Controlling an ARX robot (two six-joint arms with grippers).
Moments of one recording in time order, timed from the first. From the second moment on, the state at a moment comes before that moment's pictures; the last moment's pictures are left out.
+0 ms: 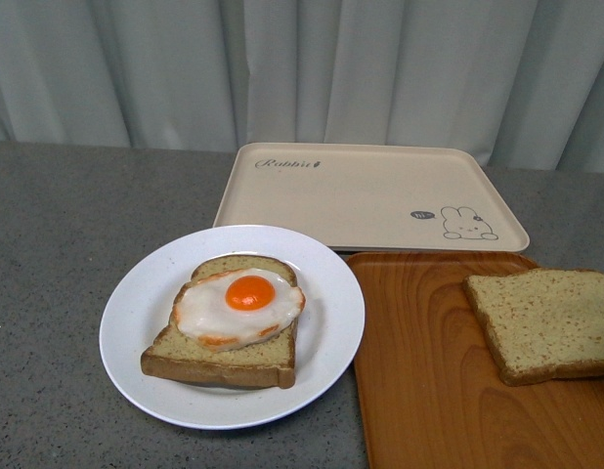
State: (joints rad) left arm 0.00 0.00 0.02 0.00 0.00 -0.01; right arm -0.14 1.68 0.46 0.43 -0.08 0.55
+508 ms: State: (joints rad) left arm 0.00 0.00 0.02 0.00 0.00 -0.01; right arm -0.09 1.78 0.53 0.47 -0.07 0.58
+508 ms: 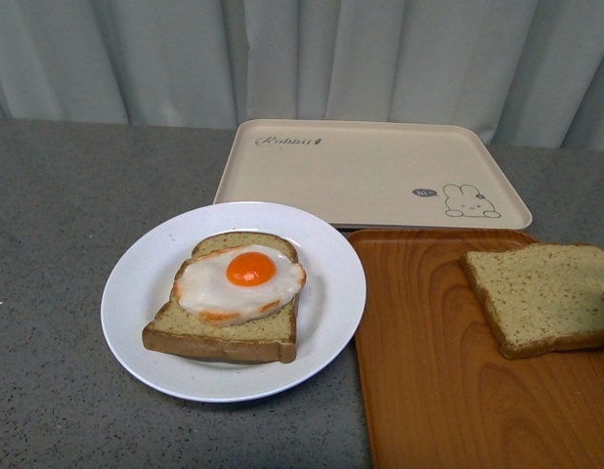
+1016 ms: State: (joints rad) left arm 0.00 0.00 0.02 0.00 0.00 -0.01; right arm -0.07 1.83 0.55 0.54 -0.07 0.62
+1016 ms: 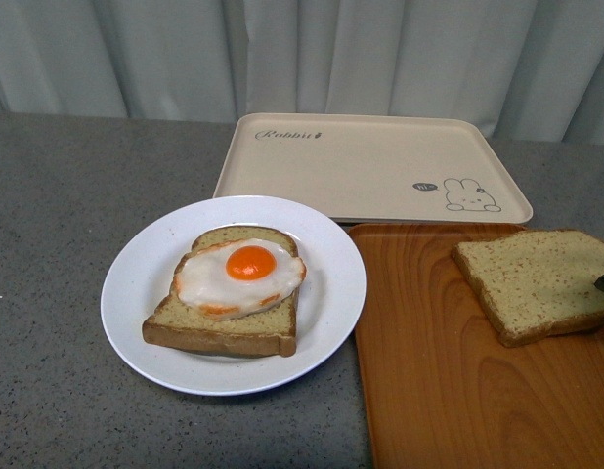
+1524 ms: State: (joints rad) left arm 0.00 0.00 0.02 0.00 0.00 -0.01; right arm -0.04 1.76 0.56 0.57 -0.15 0.61
